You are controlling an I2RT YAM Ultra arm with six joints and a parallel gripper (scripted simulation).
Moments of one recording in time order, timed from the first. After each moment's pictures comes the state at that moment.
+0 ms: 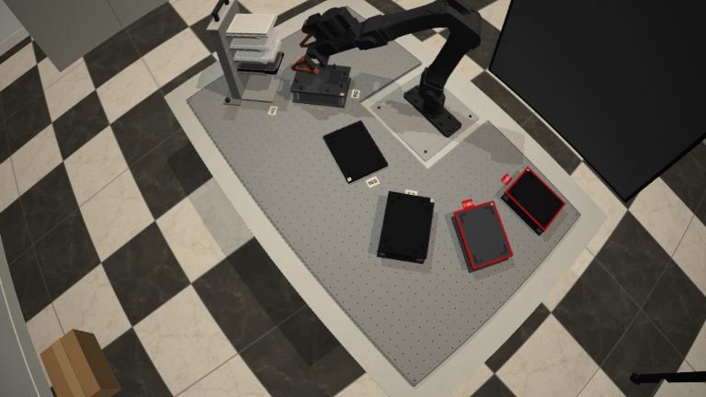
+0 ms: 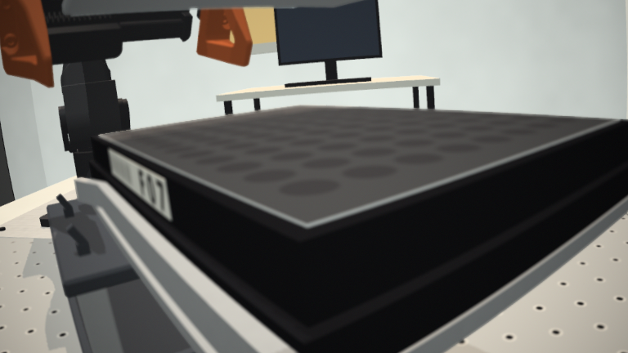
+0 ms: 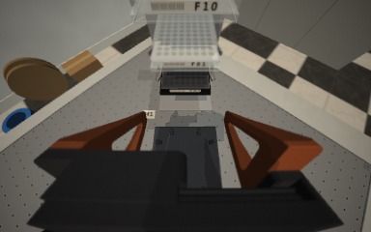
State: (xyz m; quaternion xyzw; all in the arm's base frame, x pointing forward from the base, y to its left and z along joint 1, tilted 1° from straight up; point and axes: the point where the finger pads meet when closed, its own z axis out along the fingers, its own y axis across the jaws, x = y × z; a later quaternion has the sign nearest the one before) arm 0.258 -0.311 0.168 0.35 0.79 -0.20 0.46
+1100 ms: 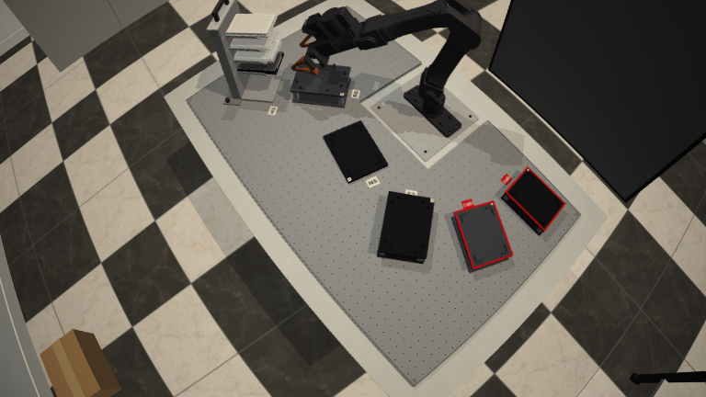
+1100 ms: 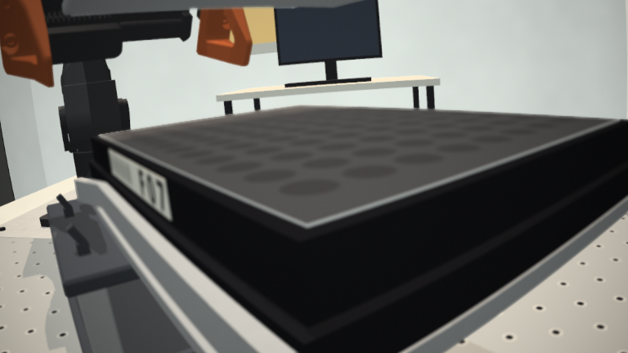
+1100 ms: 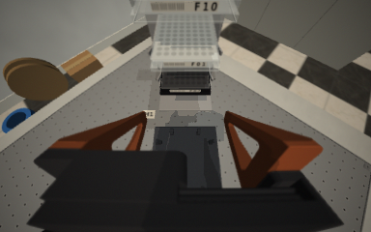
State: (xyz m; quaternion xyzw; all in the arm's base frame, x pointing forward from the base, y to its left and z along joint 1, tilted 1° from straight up) arm 0.258 -0.310 0.168 0.35 0.79 -0.20 0.46
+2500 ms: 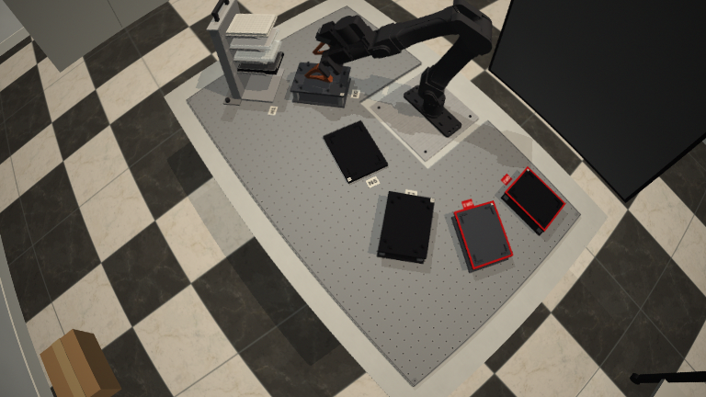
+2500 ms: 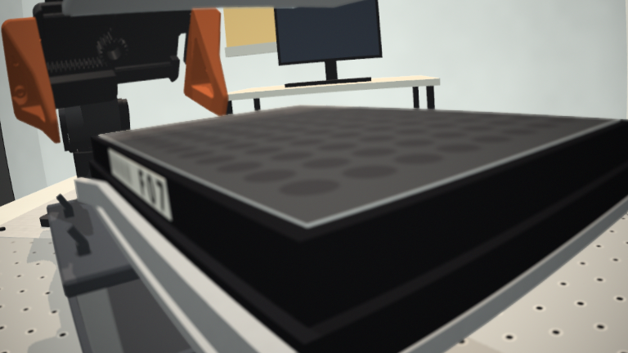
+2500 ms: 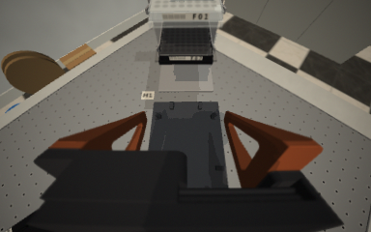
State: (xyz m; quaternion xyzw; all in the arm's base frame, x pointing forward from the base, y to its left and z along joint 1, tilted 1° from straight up) arm 0.233 -0.282 0.139 0.35 0.80 -0.20 0.45
